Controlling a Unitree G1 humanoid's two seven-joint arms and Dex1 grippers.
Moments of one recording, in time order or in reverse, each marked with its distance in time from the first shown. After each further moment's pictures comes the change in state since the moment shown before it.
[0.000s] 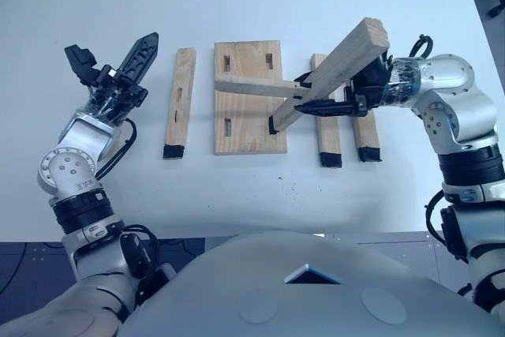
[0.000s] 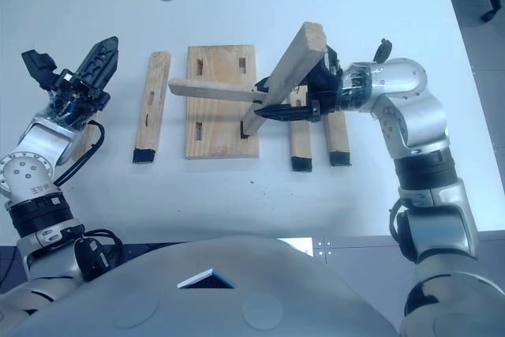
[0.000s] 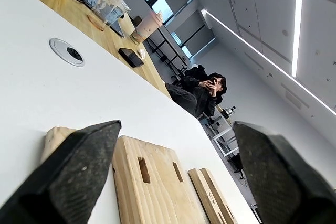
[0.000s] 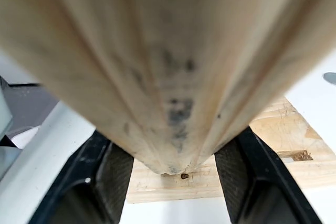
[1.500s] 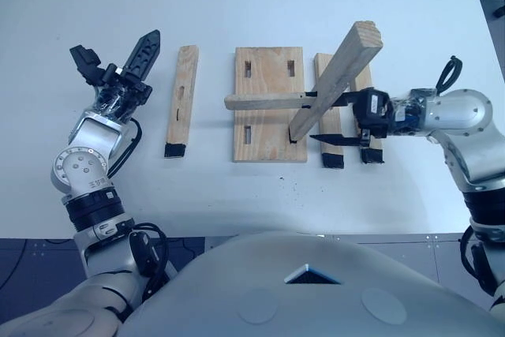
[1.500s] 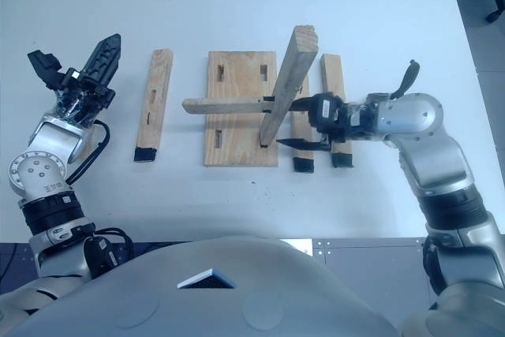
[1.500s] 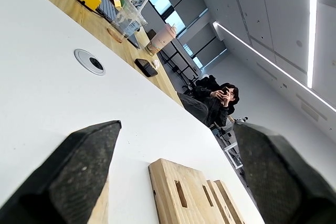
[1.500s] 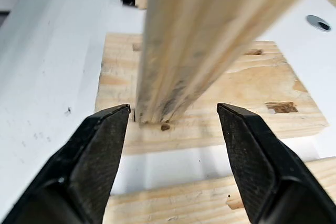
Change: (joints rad) left arm -0.019 -0.043 -0.006 0.009 0.053 -0.065 0.046; right arm 0.230 -0.182 -0.051 -0.234 -0.114 -0.021 -0.161
